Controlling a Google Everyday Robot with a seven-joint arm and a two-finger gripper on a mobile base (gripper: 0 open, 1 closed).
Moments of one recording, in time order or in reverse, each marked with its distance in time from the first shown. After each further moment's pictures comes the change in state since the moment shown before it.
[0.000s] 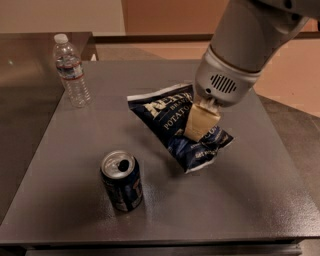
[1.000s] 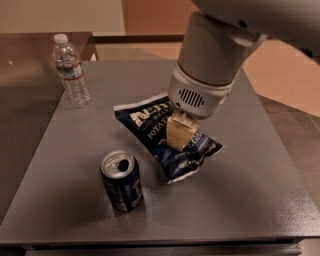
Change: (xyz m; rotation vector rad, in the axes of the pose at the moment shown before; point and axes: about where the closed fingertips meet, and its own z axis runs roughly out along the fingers) arm -0.018 0.029 0.017 0.031 0.072 0.041
